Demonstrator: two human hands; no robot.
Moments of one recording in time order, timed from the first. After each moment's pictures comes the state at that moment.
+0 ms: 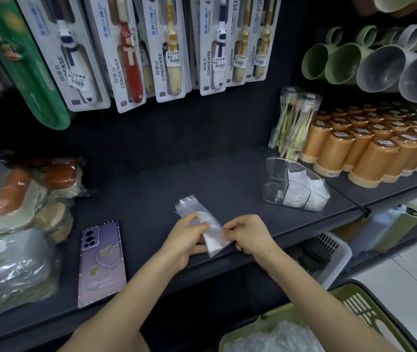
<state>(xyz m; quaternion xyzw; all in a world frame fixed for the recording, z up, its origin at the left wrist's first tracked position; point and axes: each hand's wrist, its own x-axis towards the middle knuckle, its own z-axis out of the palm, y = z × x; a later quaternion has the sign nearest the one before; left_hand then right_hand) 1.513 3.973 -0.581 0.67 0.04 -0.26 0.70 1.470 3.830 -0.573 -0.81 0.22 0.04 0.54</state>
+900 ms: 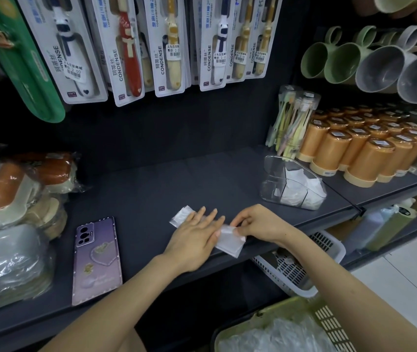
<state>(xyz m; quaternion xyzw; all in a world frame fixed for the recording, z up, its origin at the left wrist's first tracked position) 1.518 3.974 -0.609 0.92 -0.38 -0.06 0.12 1.483 3.785 -0.564 -0.90 0.06 0.12 0.42</state>
